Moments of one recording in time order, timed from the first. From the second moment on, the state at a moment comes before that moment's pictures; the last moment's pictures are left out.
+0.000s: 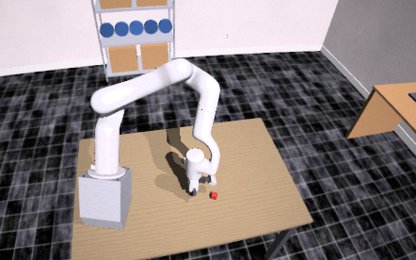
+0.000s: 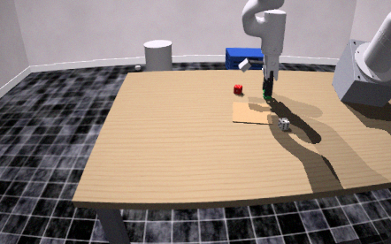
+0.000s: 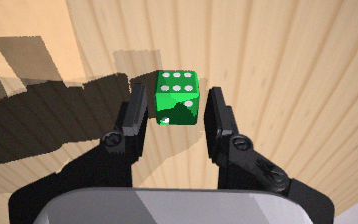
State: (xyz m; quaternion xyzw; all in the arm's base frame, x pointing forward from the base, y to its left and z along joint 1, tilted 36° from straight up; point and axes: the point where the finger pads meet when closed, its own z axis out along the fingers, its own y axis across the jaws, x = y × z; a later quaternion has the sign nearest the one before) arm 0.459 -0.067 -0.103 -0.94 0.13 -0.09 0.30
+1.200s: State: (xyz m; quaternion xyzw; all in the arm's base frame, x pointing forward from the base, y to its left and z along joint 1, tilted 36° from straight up) arm 0.463 -0.057 -0.117 -0.94 0.13 -0.09 0.30
